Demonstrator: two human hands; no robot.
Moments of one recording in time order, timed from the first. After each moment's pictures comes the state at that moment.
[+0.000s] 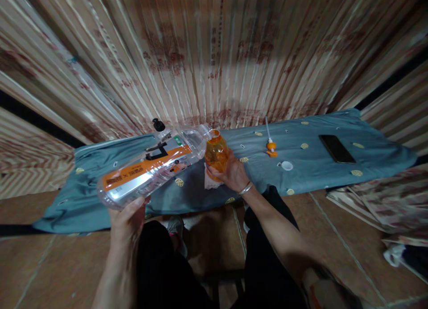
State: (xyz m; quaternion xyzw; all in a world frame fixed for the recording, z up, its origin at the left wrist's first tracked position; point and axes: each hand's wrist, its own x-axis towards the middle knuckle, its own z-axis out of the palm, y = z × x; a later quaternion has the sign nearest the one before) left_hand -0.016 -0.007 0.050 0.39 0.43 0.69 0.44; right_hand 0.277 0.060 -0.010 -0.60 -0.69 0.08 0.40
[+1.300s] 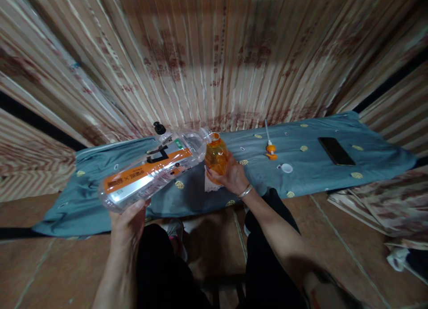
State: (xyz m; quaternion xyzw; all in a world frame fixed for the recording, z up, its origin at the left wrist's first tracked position) left_hand -0.018 -0.006 0.048 0.38 0.41 0.70 0.46; right_hand 0.275 0.060 -0.013 -0.59 -0.69 0.07 0.42
